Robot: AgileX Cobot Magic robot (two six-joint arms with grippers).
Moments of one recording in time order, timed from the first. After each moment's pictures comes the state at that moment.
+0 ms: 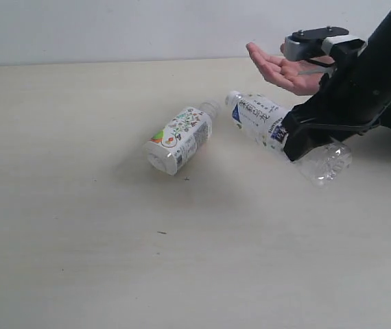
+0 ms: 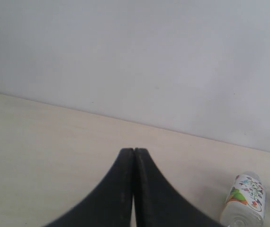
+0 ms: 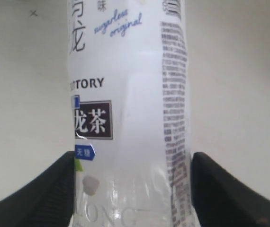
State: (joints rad) left arm 0.05 0.01 0.00 0.01 0.10 -0.26; right arm 0.27 1.64 -1.09 0.27 0.91 -0.33
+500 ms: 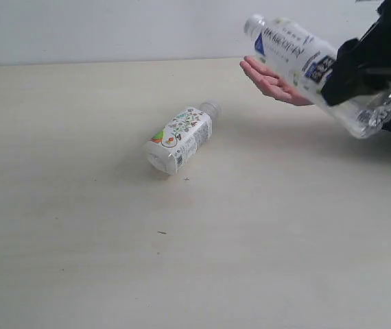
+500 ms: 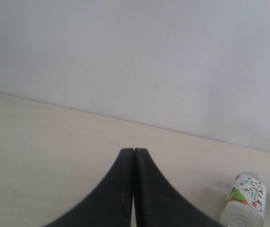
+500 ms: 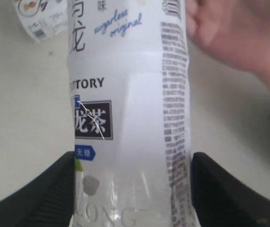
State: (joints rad) left arm 0.05 0.01 0.00 0.01 0.10 -0.26; right arm 0.25 1.37 -1.13 0.20 1.00 -0.33
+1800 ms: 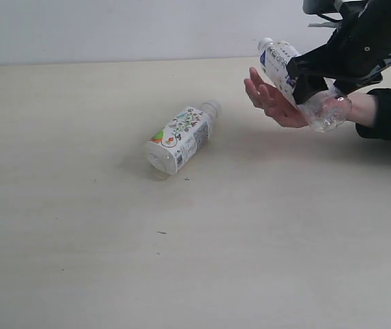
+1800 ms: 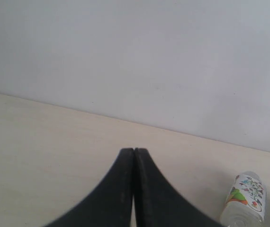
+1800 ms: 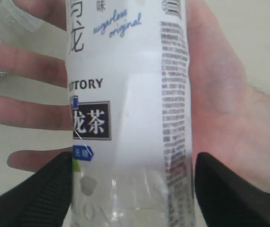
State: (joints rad) left arm 0.05 0.01 0.00 0.01 0.10 -0.26; right arm 0.17 1.81 -1.32 0.19 0.81 -0.18
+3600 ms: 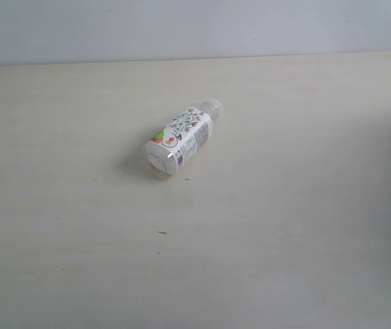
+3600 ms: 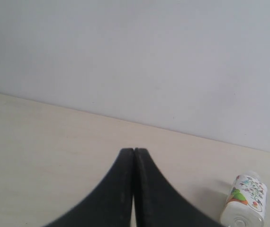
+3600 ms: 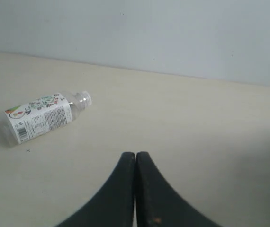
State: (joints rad) left arm 0.05 0.01 0.00 0.01 0.10 -0.26; right arm 0.17 0.22 -0.26 0.24 0.46 -0.24
